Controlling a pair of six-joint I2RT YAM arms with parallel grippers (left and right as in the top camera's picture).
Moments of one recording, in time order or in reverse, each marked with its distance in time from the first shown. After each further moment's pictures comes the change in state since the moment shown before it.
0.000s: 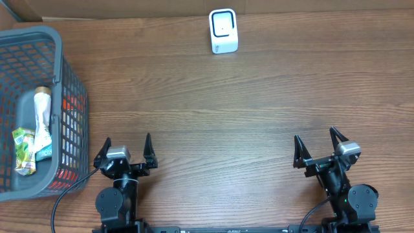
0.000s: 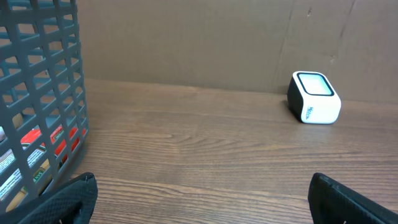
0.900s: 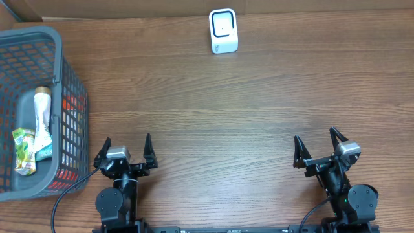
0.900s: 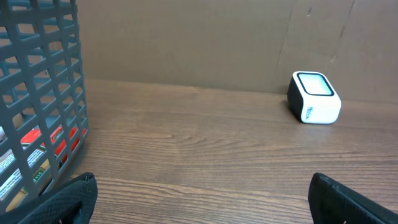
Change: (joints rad) left arm 0.000 0.000 0.000 0.000 0.000 0.000; right arm 0.000 0.000 0.000 0.000 0.000 0.000
